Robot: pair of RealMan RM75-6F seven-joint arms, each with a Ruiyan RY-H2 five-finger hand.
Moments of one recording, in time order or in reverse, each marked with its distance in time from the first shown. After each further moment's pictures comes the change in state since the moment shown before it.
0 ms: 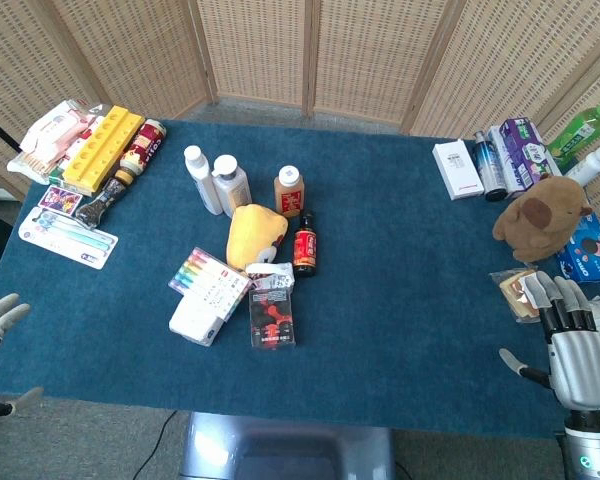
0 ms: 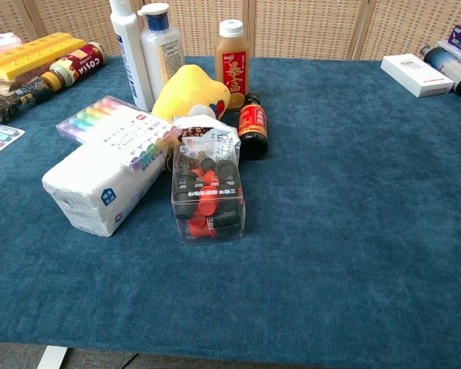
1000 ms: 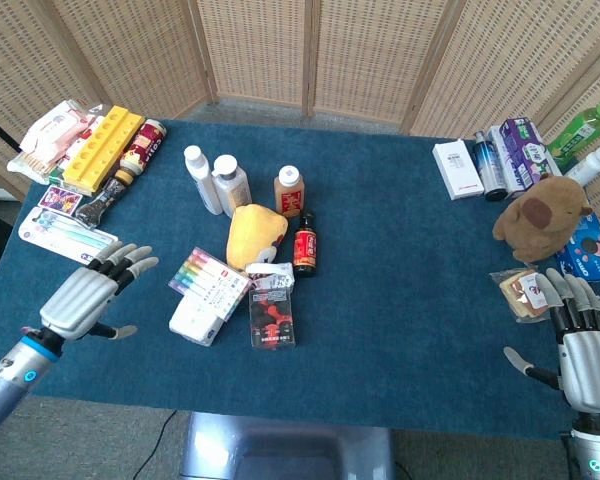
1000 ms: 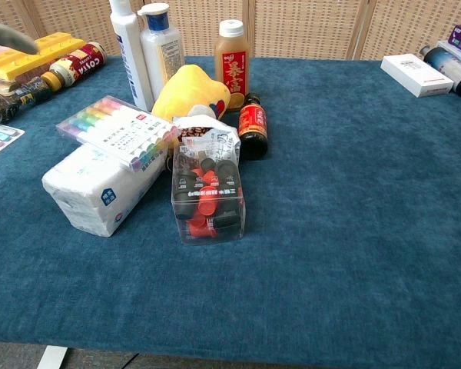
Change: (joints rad) left arm -0.482 -0.221 -0.199 0.189 -0.142 -0.573 0.092; right arm -0.013 0.027 0.014 -0.030 -0.002 0.026 0.054
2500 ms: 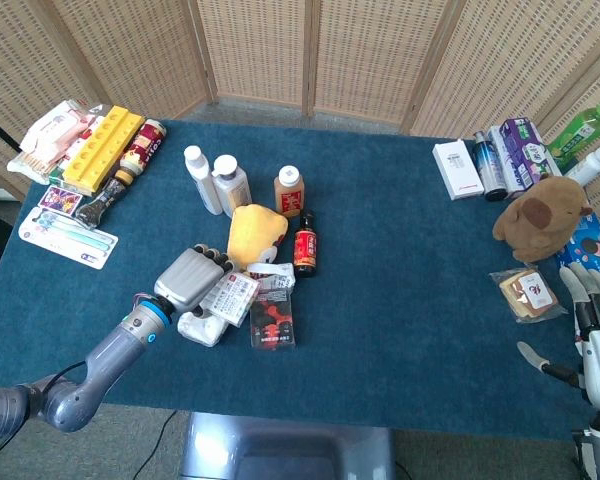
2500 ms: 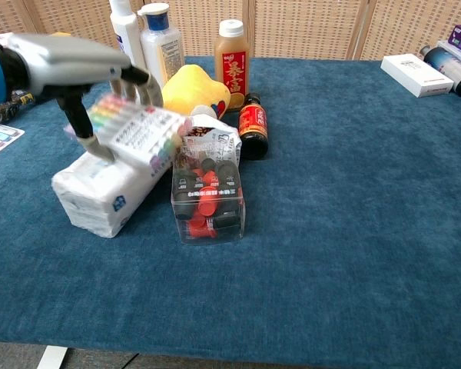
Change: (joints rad) left arm -0.399 -0.258 -0.007 -0.043 -0.581 -0.131 0.630; right arm -0.012 0.041 0.025 -0.015 0.022 0.018 0.112
